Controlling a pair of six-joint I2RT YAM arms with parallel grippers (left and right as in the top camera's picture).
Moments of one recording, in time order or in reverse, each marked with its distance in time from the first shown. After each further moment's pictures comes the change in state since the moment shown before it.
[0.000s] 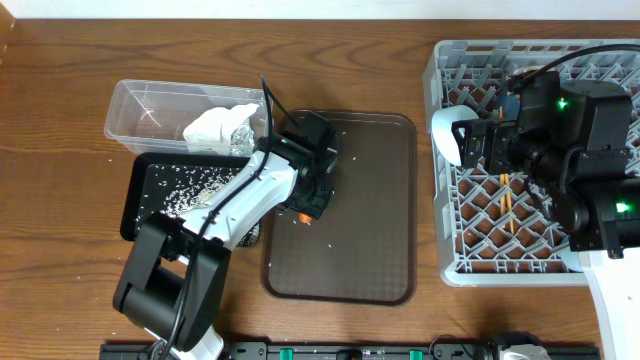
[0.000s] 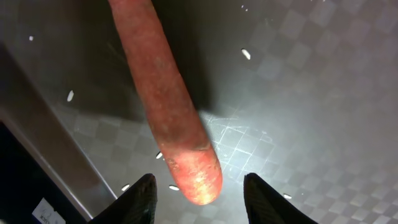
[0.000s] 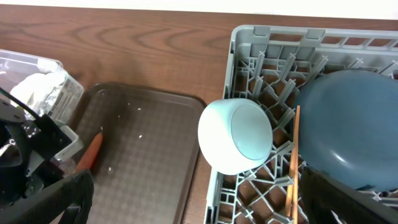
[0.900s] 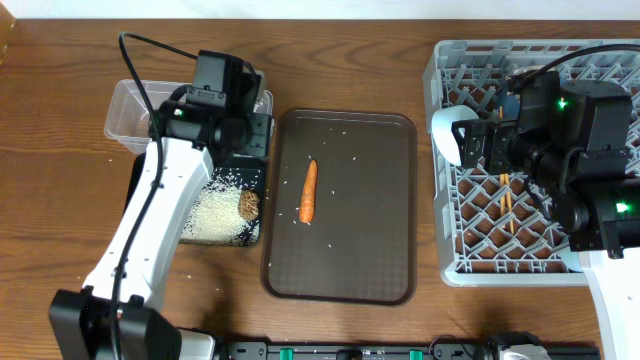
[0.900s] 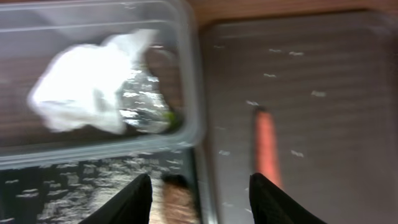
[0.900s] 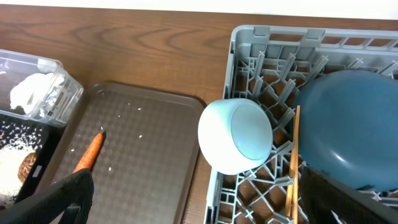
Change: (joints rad) left arm 0.303 -0.223 0.203 -0.059 0.025 0.029; right arm 0.000 0.000 0.000 0.000 0.000 0.000
